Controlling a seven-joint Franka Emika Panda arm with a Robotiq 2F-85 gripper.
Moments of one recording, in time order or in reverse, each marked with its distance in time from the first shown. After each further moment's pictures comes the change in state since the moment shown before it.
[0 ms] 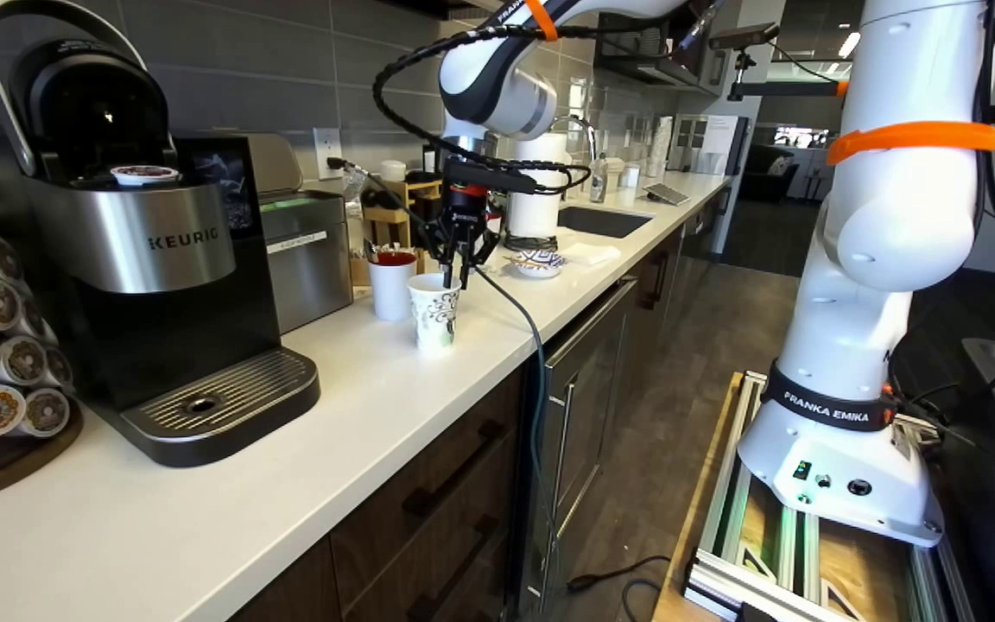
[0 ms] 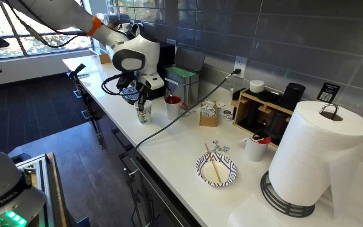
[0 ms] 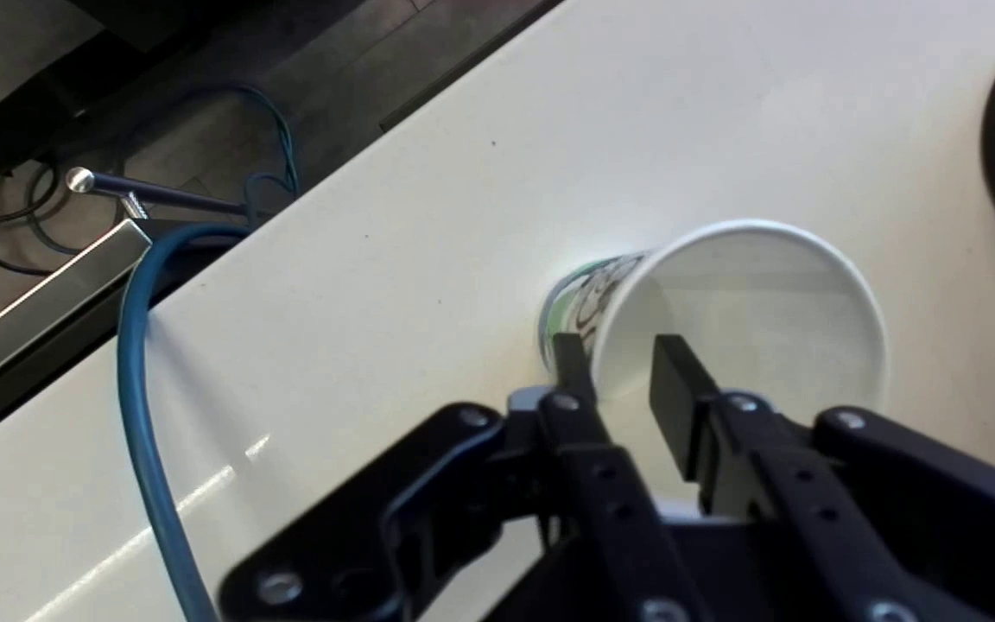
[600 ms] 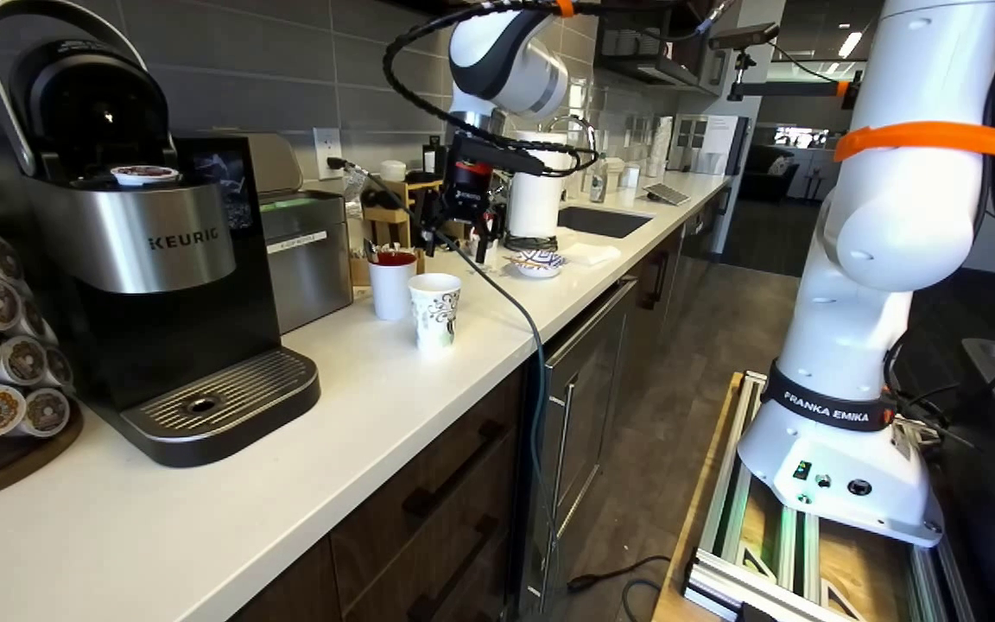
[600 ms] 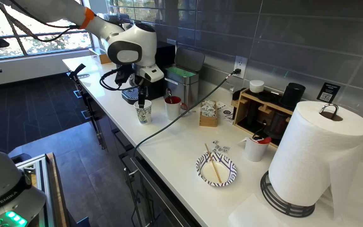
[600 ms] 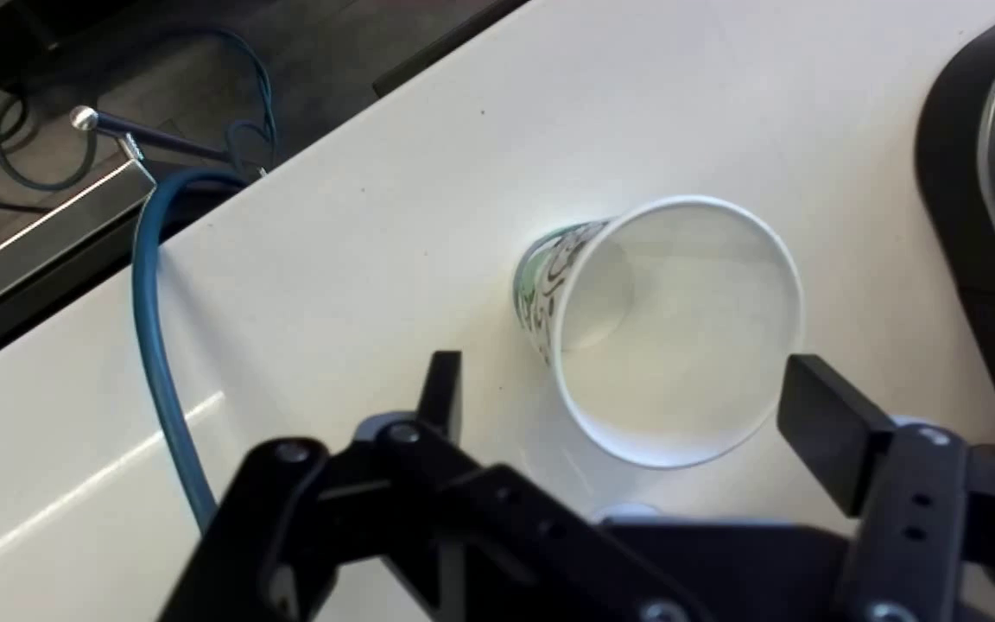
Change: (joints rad) arm -0.005 -0.084 -0.005 -0.019 -0.007 0.000 -0.061
